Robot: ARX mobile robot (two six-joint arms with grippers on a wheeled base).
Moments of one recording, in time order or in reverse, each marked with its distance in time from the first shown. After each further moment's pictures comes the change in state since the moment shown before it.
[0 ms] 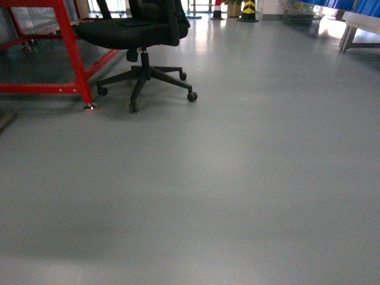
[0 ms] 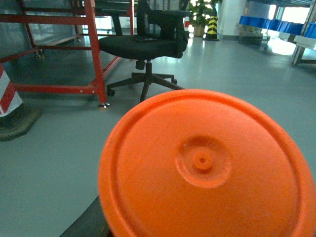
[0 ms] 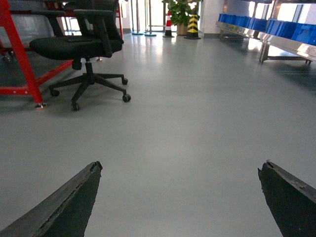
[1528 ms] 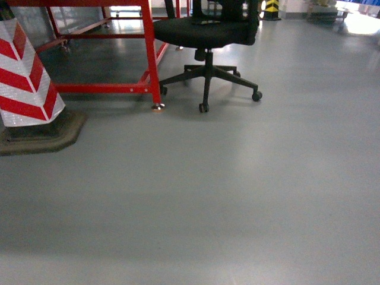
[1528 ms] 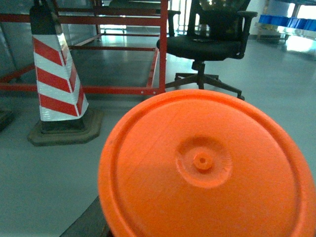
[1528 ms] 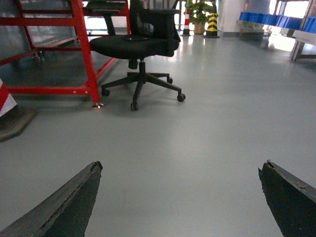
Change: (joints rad) left arm 0.000 0.000 0.000 0.001 0.001 0.000; right arm 0.000 0.000 0.000 -0.002 0.000 0.000
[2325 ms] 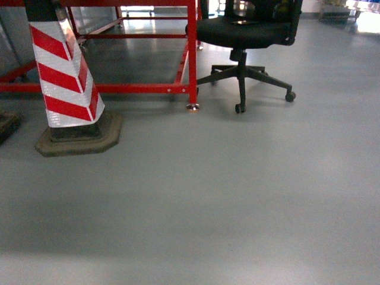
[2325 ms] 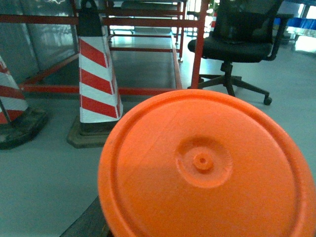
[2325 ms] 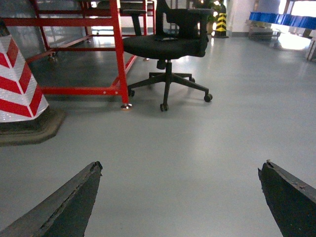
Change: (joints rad) left arm 0.000 0.000 0.000 0.001 0.000 0.000; right arm 0.000 0.000 0.000 0.004 0.000 0.000
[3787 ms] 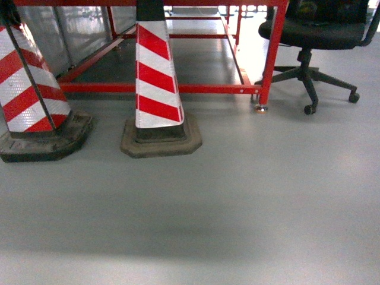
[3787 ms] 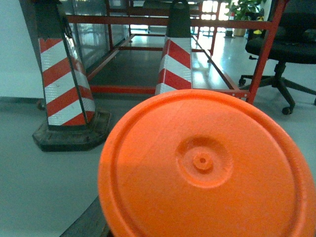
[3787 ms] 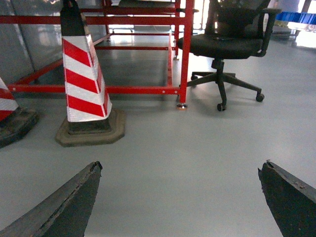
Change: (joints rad) left arm 0.000 0.000 0.000 0.000 -0.001 0.000; right arm 0.000 0.000 0.000 0.003 0.000 0.000
